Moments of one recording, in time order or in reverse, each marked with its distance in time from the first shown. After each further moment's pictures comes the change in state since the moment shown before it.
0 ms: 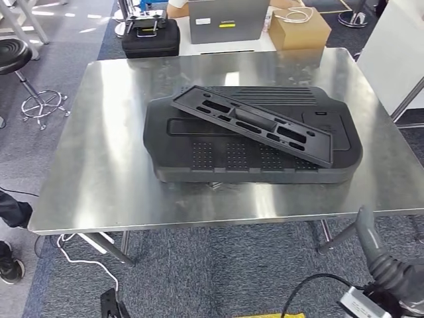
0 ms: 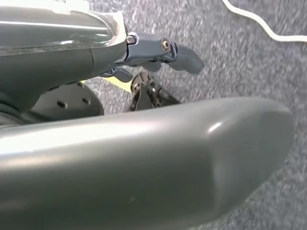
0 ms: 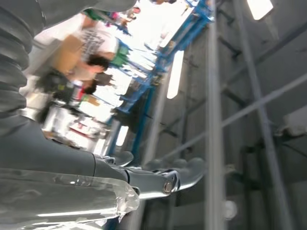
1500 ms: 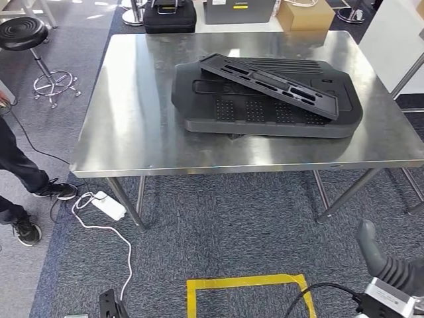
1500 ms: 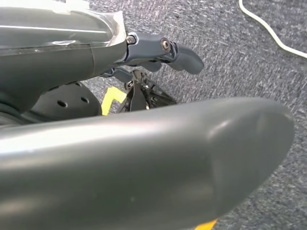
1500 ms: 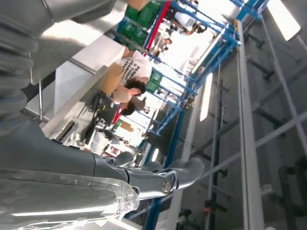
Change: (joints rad) left arm 0.004 0.002 0.004 0.000 0.000 -0.004 -0.014; right arm 0.027 -0.121 0.028 0.039 -0.138 0.000 0.157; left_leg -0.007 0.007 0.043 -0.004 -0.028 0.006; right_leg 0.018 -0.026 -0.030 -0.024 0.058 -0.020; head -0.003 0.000
